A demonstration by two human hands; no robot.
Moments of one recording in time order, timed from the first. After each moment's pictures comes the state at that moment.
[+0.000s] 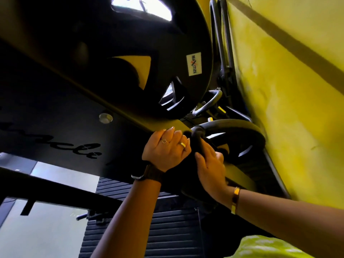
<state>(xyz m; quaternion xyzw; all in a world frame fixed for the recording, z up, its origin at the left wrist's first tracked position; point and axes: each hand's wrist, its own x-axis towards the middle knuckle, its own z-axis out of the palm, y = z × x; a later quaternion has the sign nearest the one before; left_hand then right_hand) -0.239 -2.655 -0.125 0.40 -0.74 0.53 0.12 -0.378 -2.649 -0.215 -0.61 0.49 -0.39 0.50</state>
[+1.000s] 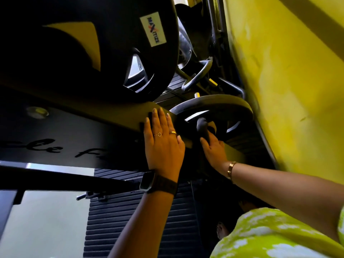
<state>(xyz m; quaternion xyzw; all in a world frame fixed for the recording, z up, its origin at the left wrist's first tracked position) -0.314 -2.639 -0.171 0.70 -0.59 0.37 -0.18 -0.421 -2.697 -0.323 -0.57 0.54 -0.28 0.55</state>
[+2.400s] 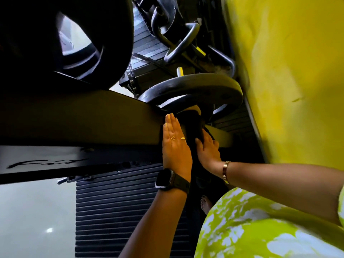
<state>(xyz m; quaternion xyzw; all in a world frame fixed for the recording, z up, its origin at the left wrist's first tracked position) -0.374 -2.667 -0.273 0.70 -0.58 0.16 -0.37 -0.449 -2.692 -0.372 -0.55 0.61 -0.13 0.55</state>
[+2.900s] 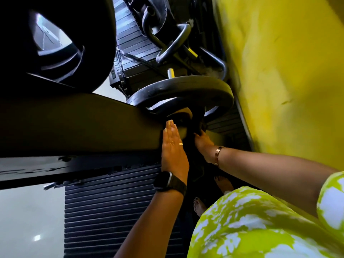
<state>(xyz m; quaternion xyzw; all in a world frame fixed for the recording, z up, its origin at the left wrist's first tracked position) -0.383 -2.675 -0.296 0.68 -0.60 0.10 -0.41 -0.455 -2.741 -0.434 -0.36 0.63 -0.06 0.68</state>
